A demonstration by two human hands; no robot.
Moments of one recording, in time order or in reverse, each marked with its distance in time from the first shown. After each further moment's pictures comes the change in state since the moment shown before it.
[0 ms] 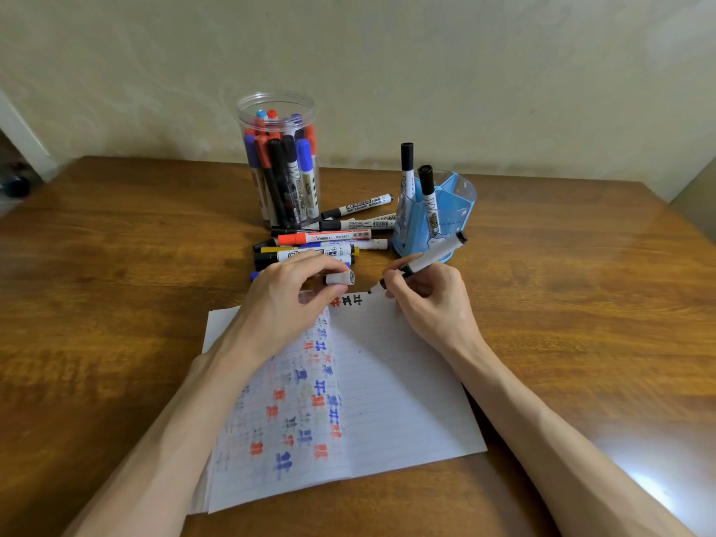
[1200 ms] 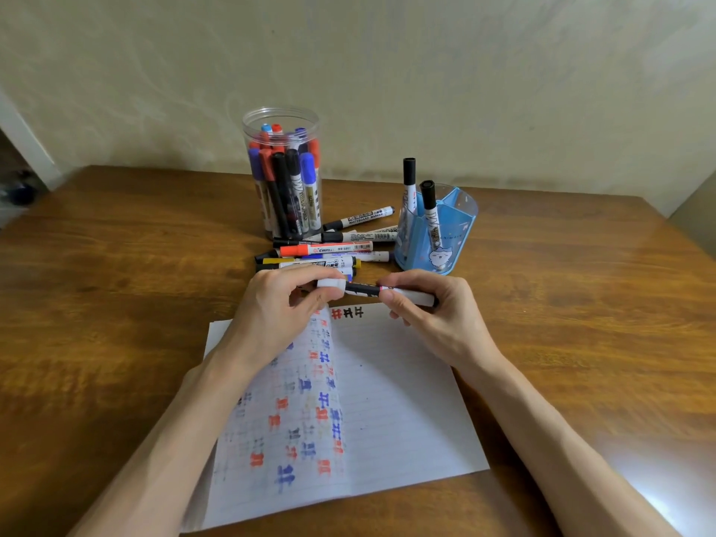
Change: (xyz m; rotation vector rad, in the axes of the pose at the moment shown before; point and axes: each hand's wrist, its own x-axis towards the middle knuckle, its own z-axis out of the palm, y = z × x) left_hand -0.001 0.013 -0.012 -0.096 0.102 -0.042; right_hand 0.001 0.002 -0.018 0.121 -0.185 -0.072
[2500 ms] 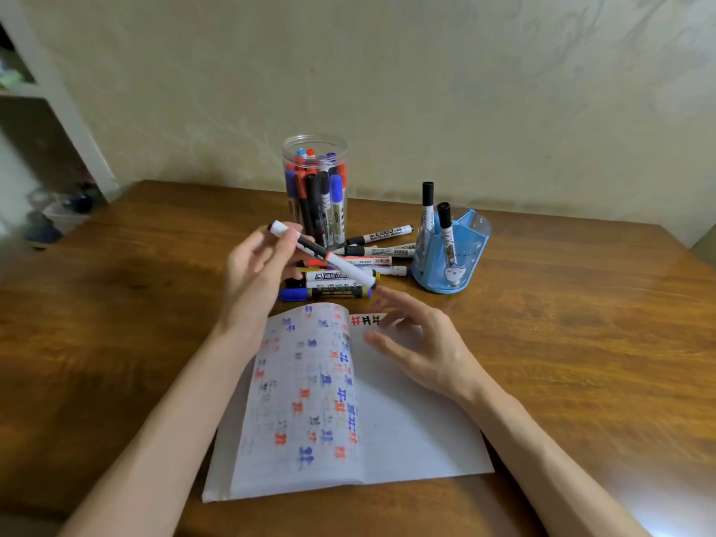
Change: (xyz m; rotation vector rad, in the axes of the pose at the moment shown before) left_hand 0.005 0.024 -0.038 -0.634 0.379 -0.419; right_hand -0.009 0.004 0.021 -0.245 -0.184 -0.123
